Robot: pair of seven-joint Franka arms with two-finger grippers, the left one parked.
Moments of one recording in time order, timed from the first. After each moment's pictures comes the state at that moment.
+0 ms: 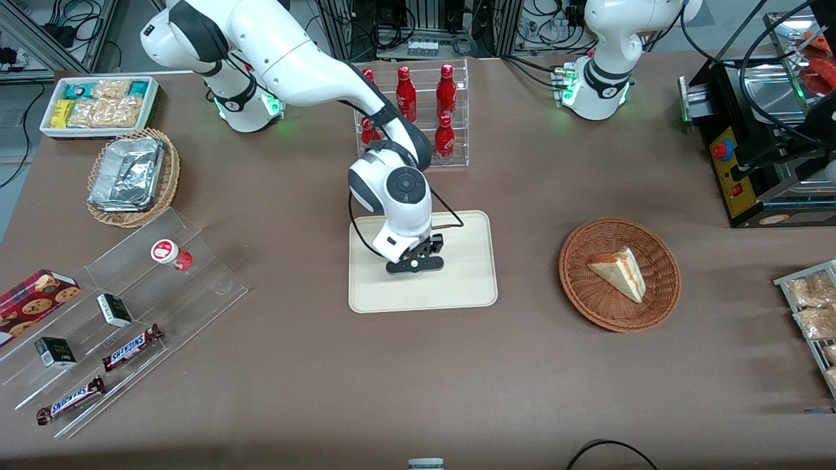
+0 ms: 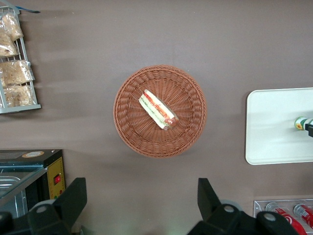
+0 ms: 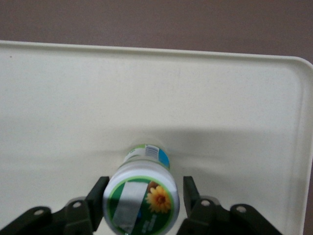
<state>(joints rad) 0.84 0.74 -0.08 -1.51 0.01 2.28 0.70</state>
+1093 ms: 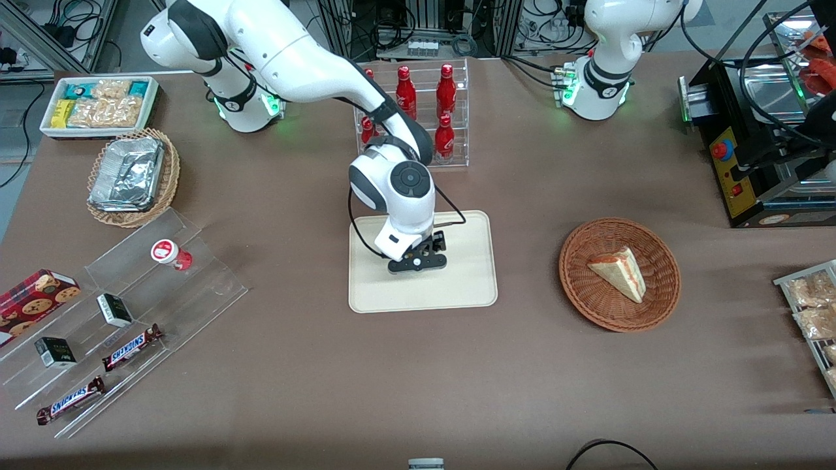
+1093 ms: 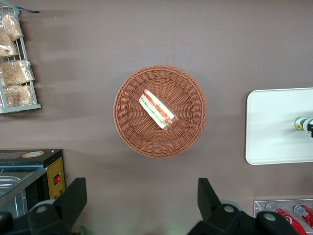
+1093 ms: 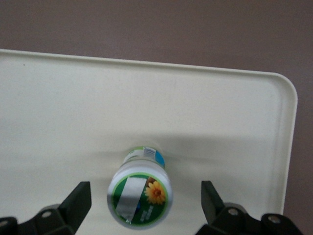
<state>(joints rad) 0.85 0.70 -0.09 -1.48 -0.02 2.21 0.70</state>
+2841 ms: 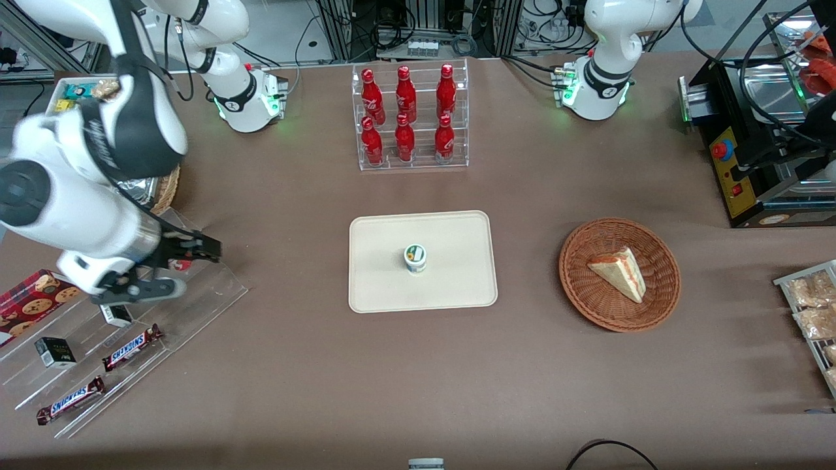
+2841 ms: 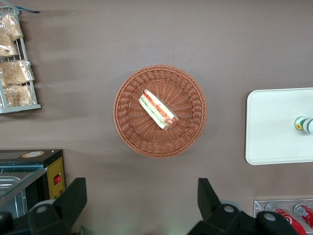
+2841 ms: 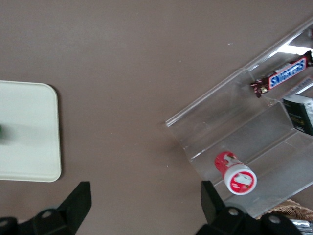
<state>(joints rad) 0.15 0.20 -0.01 -1.58 -0.01 1.69 0.07</state>
